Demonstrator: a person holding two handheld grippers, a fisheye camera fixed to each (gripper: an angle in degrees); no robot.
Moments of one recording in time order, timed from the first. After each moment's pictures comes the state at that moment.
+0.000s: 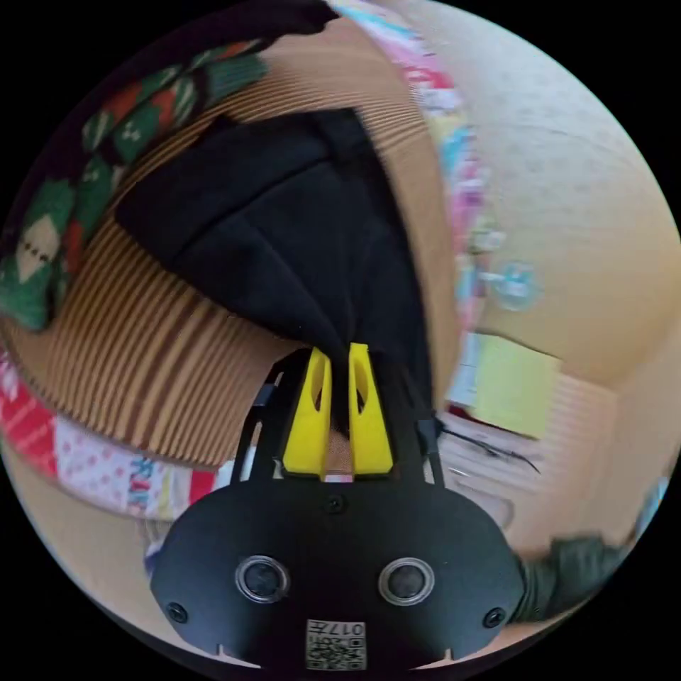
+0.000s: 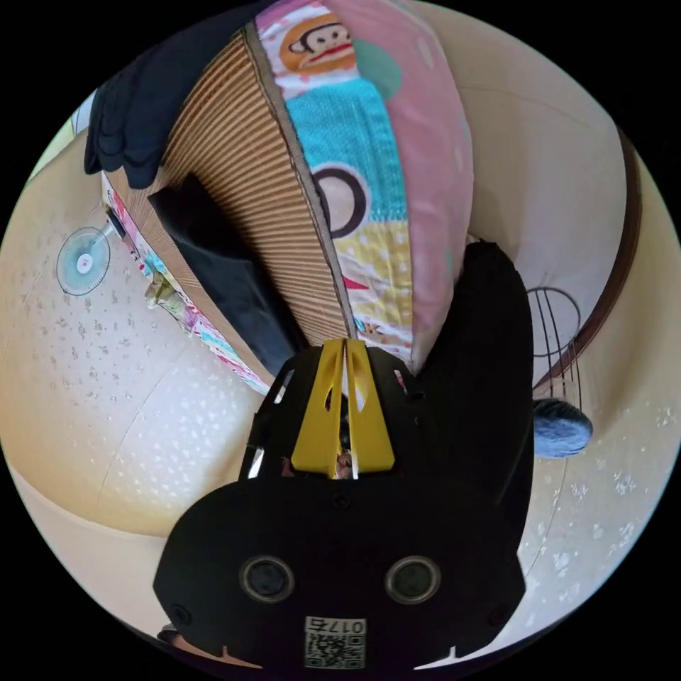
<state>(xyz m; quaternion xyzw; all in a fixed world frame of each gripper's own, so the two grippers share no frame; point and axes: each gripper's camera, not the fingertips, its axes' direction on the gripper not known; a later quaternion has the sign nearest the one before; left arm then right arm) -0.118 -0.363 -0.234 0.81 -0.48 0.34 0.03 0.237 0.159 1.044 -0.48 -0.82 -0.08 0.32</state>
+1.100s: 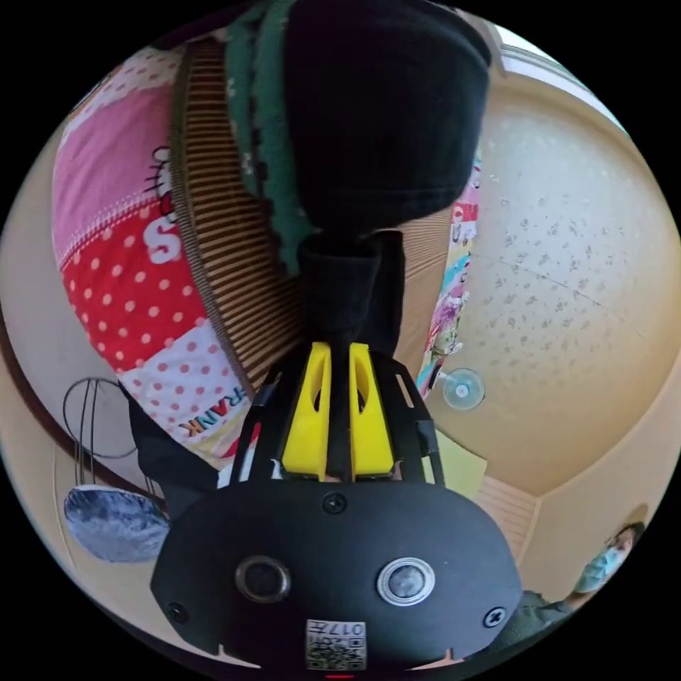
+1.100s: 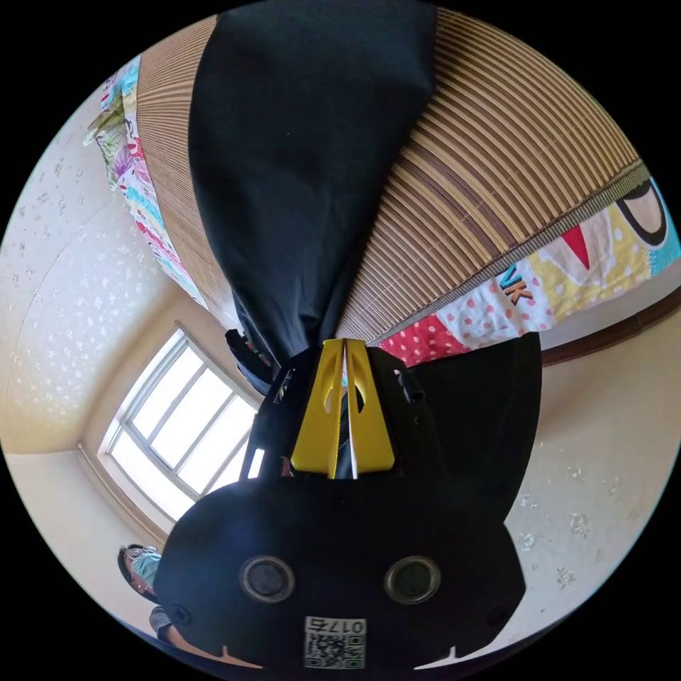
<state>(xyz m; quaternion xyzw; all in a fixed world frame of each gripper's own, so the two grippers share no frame) -0.269 -0.306 -0.263 0.87 -0.27 0.41 -0.02 0.213 0.105 0.958 -0.36 -0.77 -0.36 0.37</state>
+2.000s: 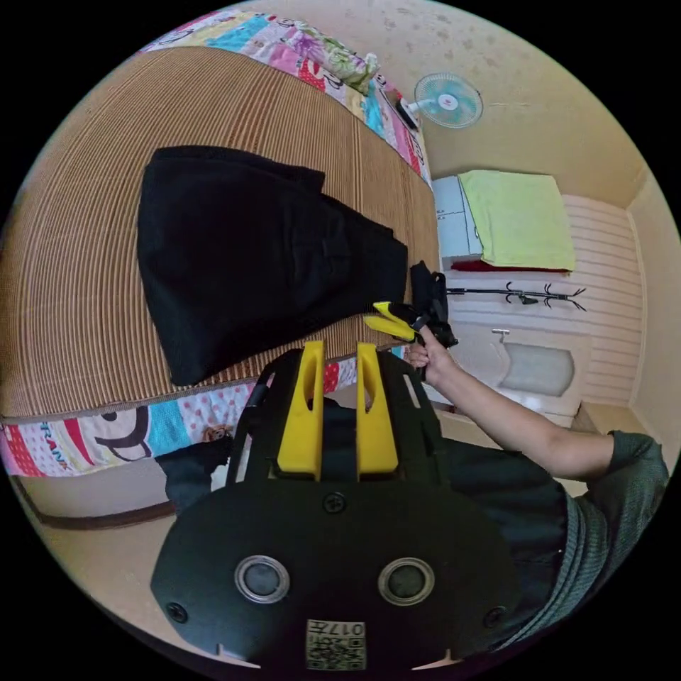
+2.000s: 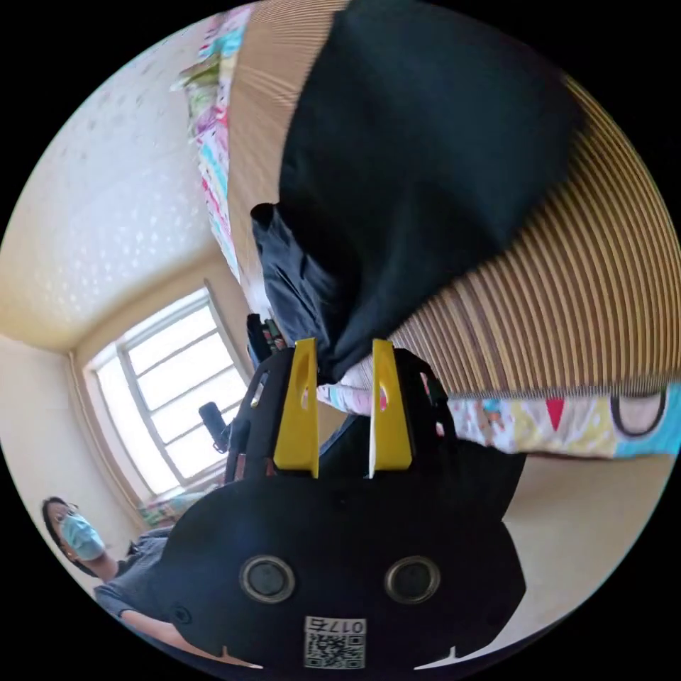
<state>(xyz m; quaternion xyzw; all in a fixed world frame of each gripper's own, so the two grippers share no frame) -0.085 -0.693 -0.415 0.72 -0.68 0.12 0.08 0.111 0.056 1.022 -0.20 -0.84 -0.41 0.30</state>
